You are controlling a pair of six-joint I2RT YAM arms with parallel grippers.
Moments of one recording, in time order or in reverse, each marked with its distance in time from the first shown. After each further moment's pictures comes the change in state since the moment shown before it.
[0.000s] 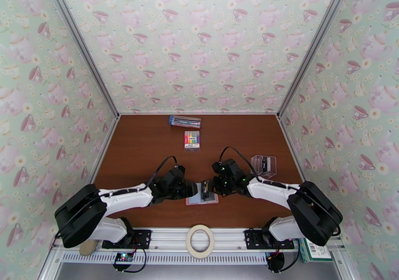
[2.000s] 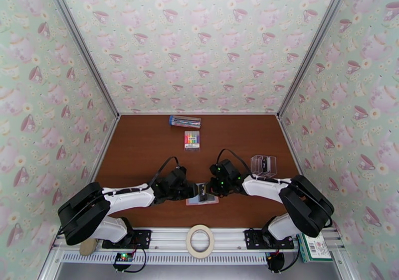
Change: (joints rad) left arm -0.019 0.023 0.007 0.001 -0.009 -0.003; right arm 0.030 0.079 0.050 -0.044 -0.009 0.040
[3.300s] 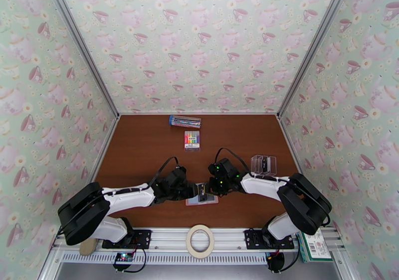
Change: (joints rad) left arm -0.001 0.000 0.006 -0.021 -0.007 0.001; right arm 0.000 0.019 0.037 -0.056 -0.002 -0.069
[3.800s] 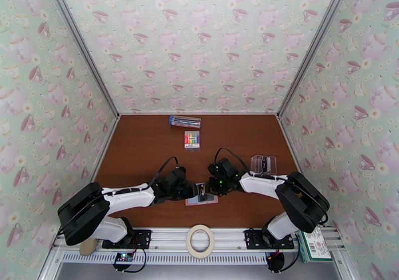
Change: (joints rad) left arm 0.000 -0.002 0.000 -0.007 -0.005 0.000; right arm 0.000 0.027 0.014 -0.004 -0.005 -0.003
